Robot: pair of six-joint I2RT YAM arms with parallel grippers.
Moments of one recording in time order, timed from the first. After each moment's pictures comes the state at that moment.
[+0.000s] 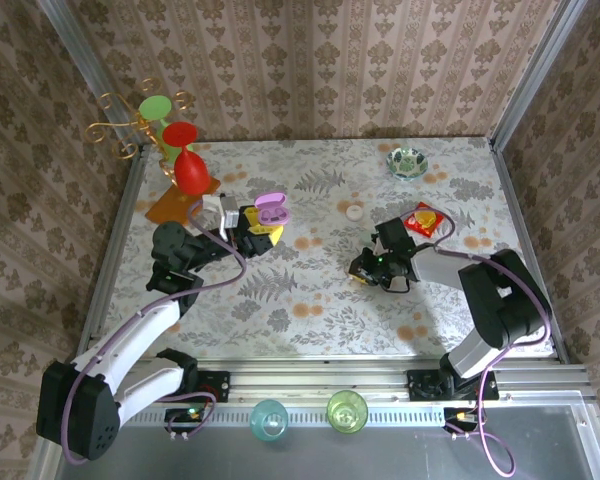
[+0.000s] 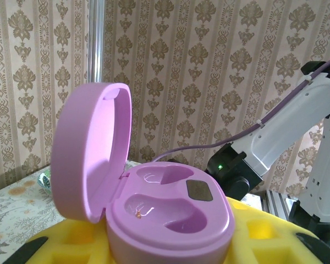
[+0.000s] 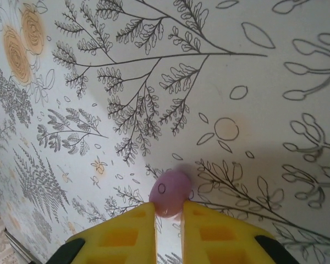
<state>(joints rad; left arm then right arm) -0.43 0.99 0.58 0.67 0.89 -0.32 0.36 1.60 0.71 -0.15 -0.41 0.85</state>
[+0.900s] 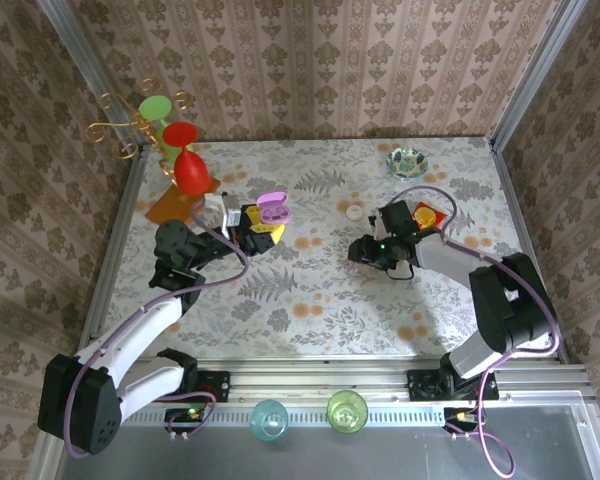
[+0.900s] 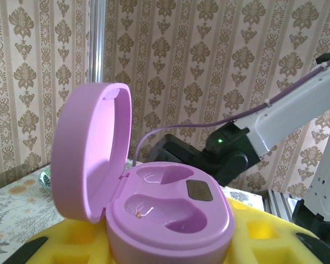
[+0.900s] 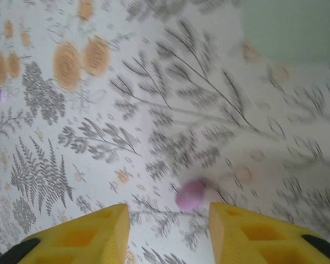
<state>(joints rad) -0.43 1.02 0.58 0.69 0.89 -0.32 0.33 1.60 0.88 -0.30 -0.38 0.55</state>
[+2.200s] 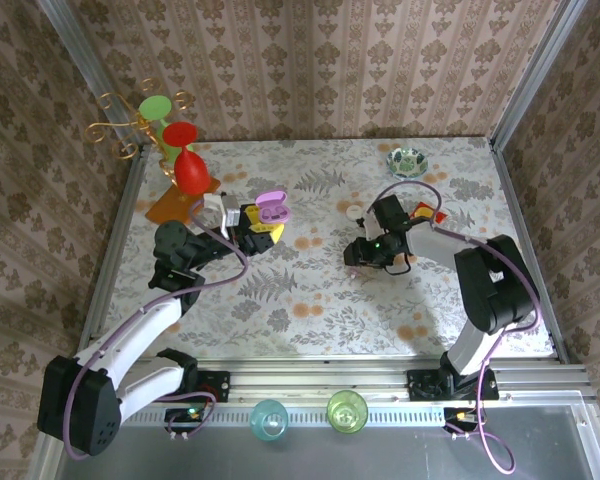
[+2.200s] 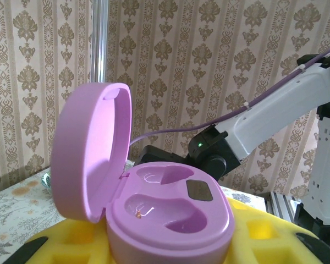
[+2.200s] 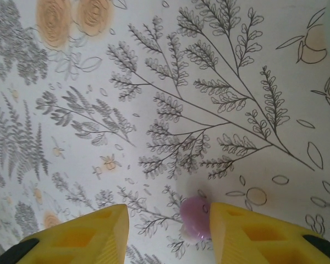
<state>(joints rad) -0.43 1.01 0.58 0.69 0.88 -0.32 0.33 1.72 0.97 -0.43 -0.45 0.33</state>
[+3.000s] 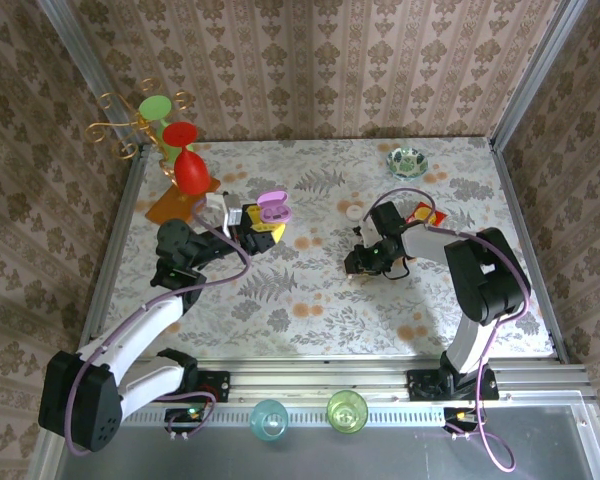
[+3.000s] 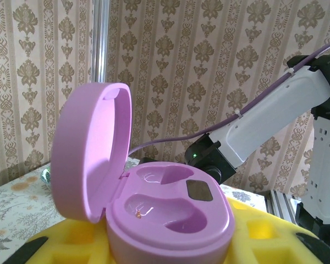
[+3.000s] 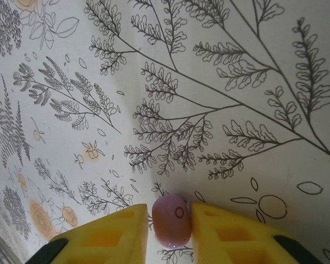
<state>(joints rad) -0.43 1.03 0.58 0.70 0.88 -0.32 0.33 1.78 0.94 -0.40 -0.52 0.29</state>
